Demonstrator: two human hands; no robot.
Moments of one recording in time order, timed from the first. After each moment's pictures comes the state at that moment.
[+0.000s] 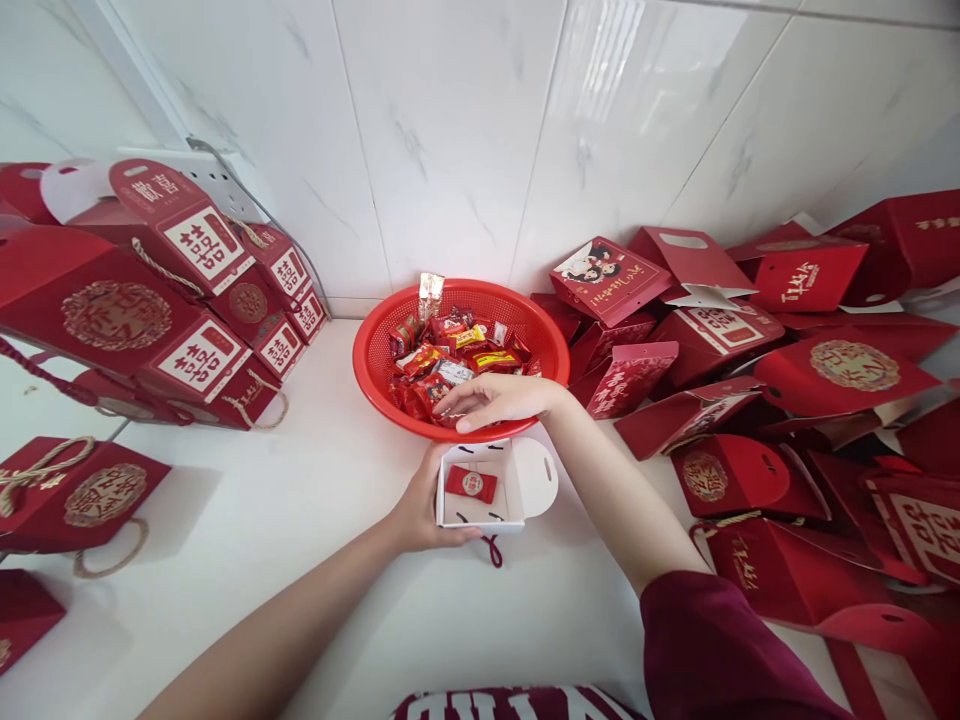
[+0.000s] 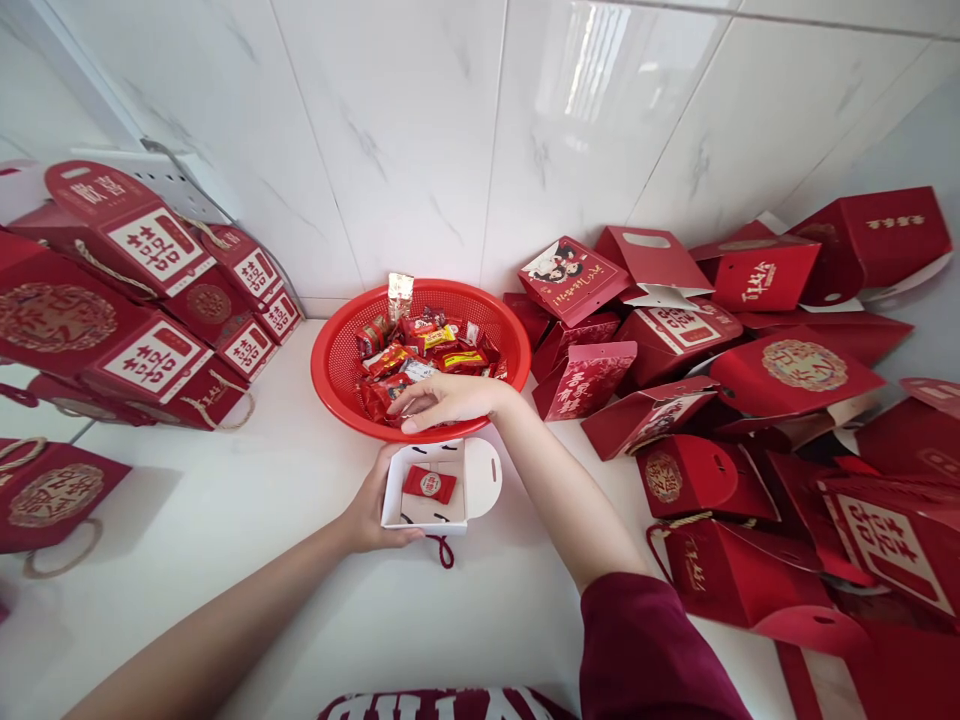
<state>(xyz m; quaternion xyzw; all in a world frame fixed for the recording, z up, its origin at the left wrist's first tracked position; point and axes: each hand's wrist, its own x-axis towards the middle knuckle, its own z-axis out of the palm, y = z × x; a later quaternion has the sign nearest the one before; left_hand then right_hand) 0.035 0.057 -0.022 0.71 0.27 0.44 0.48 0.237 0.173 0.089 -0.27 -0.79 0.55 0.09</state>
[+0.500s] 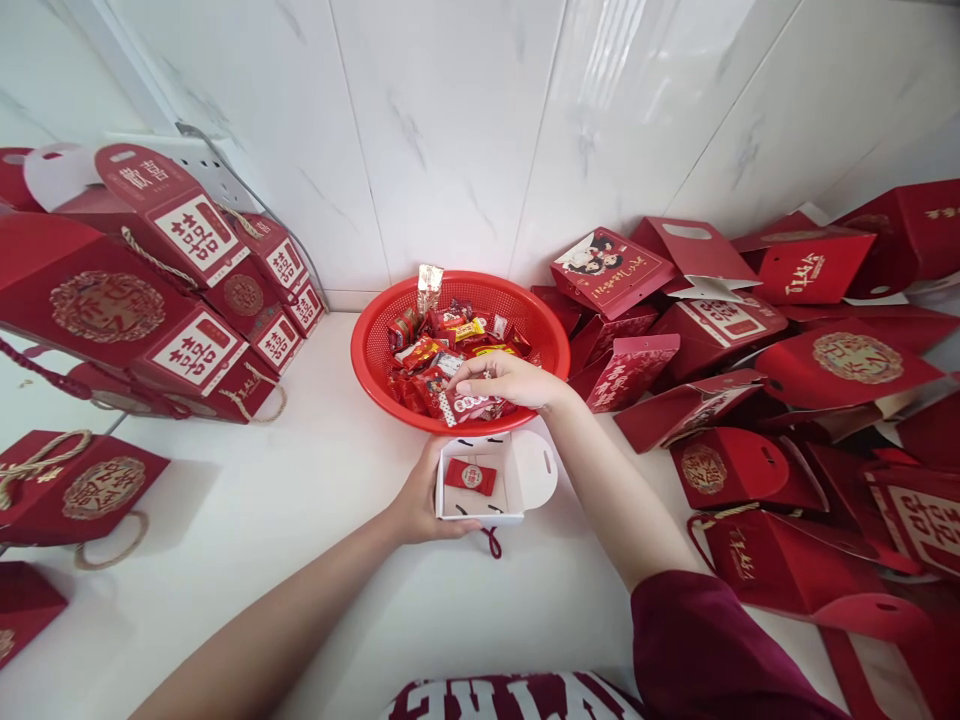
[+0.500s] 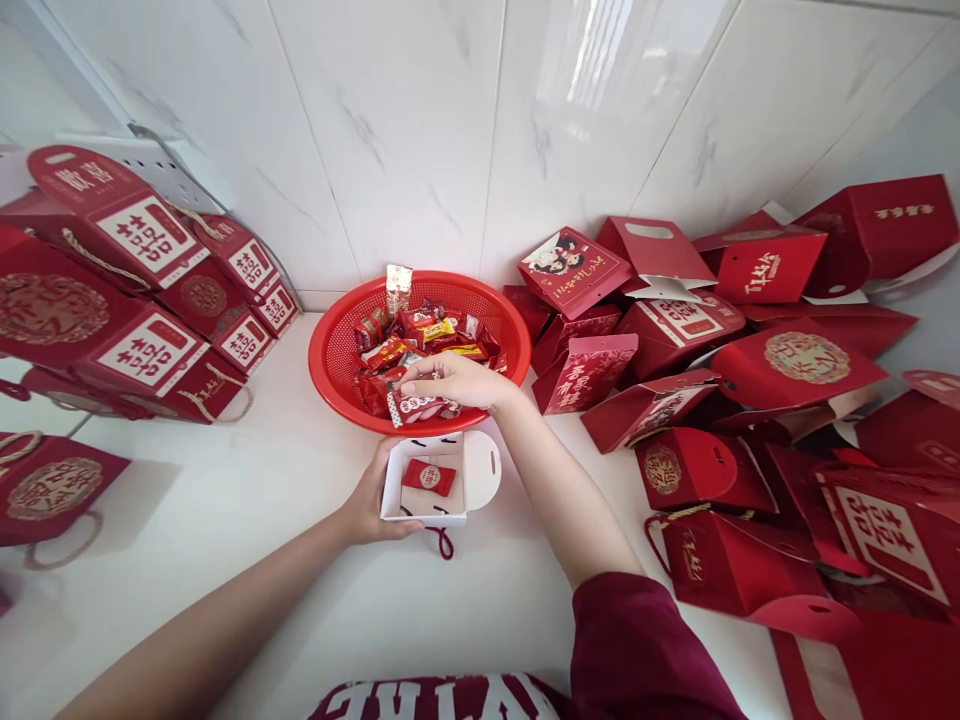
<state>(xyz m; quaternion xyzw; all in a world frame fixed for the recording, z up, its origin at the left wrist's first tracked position) 0.035 0.058 -0.027 0.71 0.26 0.44 0.48 0.240 0.169 0.080 -0.28 -0.69 0.63 0.22</state>
